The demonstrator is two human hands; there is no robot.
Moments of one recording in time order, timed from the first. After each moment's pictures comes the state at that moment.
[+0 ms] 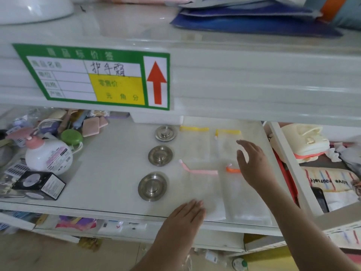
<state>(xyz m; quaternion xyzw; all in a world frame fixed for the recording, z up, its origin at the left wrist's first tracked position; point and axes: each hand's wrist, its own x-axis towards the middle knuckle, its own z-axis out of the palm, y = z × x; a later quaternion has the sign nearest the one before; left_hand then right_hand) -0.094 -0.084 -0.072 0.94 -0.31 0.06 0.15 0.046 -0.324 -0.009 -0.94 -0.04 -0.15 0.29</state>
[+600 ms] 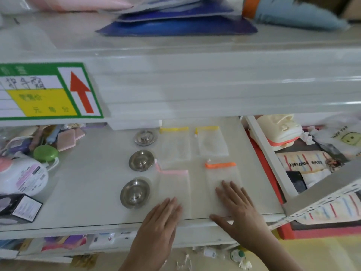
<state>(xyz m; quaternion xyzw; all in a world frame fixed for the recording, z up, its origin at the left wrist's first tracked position) -0.100 -0.065 -0.083 0.96 -0.26 0.09 0.11 -0.084 -0.336 -0.060 -0.99 -0.09 0.04 0.14</state>
